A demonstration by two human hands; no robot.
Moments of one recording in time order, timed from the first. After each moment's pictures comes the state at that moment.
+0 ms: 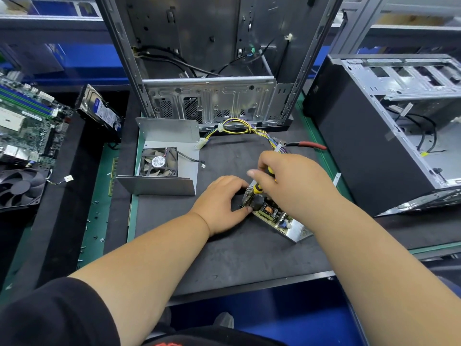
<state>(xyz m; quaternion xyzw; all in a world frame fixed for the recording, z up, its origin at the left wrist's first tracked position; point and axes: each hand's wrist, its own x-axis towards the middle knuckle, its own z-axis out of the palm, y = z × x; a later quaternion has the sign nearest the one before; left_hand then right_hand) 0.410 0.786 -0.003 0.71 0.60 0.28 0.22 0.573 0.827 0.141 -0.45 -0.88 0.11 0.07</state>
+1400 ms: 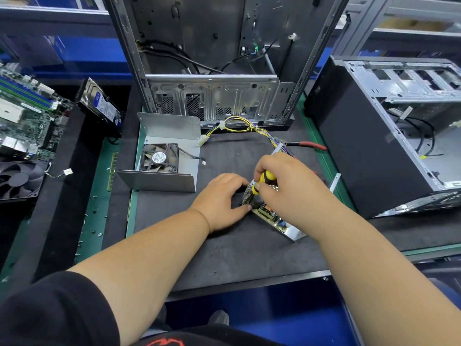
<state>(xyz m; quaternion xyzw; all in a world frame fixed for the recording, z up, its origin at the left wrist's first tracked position) 0.412 0.785 0.000 0.71 0.60 0.29 0.21 0.579 0.816 0.140 -0.43 -0.87 0.22 0.09</state>
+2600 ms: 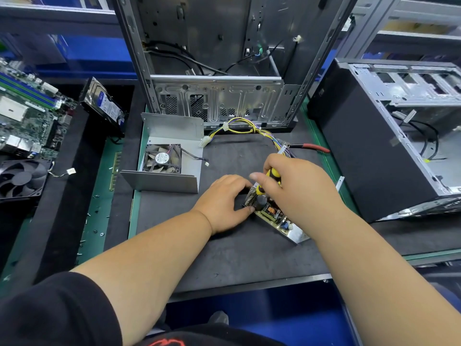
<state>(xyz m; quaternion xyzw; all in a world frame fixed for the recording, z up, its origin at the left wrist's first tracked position) 0.411 0.784 -0.001 0.71 0.60 0.29 0.21 0.574 0.818 0.139 -0.45 -0.88 0.11 0.09</state>
